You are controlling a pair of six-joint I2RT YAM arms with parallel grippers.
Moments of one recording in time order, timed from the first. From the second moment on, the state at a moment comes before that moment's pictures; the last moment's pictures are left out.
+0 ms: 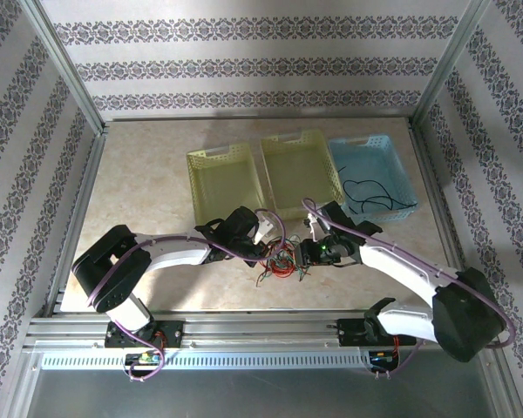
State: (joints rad) left arm -0.80 1.62 0.80 -0.07 0.21 -0.14; right arm 0.55 1.22 0.66 -0.61 -0.35 0.47
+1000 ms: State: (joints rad) left arm -0.80 1.64 0.80 -0.07 0.07 -0.16; right arm 0.18 0.78 0.64 -0.80 -0.05 0.65
